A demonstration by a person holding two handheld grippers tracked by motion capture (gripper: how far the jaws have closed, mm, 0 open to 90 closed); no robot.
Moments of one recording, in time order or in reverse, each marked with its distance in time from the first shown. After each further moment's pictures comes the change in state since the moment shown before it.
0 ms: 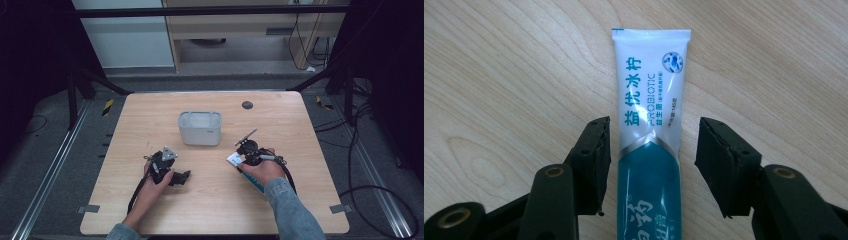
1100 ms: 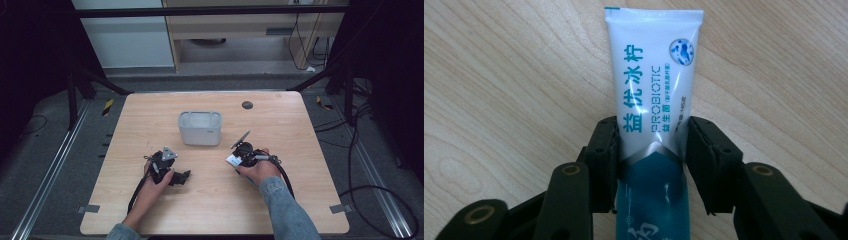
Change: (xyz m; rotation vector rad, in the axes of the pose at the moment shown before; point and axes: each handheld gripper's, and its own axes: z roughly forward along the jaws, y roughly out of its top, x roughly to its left) left arm 0.000 0.000 0.000 0.000 -0.001 0.001; right arm 0.004 0.004 0.020 0.072 -0.014 -0.048
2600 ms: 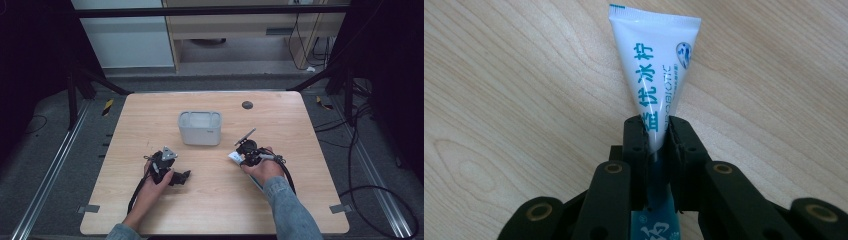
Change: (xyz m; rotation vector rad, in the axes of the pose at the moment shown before) left arm 0.000 0.000 0.000 0.000 0.000 0.000; right arm -0.008 -0.003 -0.013 -0.055 0.021 0.040
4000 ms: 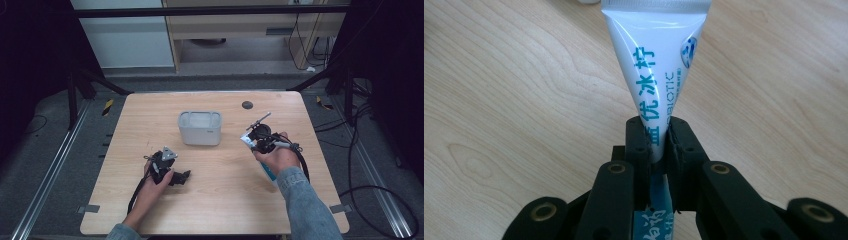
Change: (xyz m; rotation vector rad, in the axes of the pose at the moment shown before) left arm 0.000 0.000 0.000 -0.002 0.000 0.000; right arm -0.020 0.009 -0.070 -0.088 -0.105 -0.004
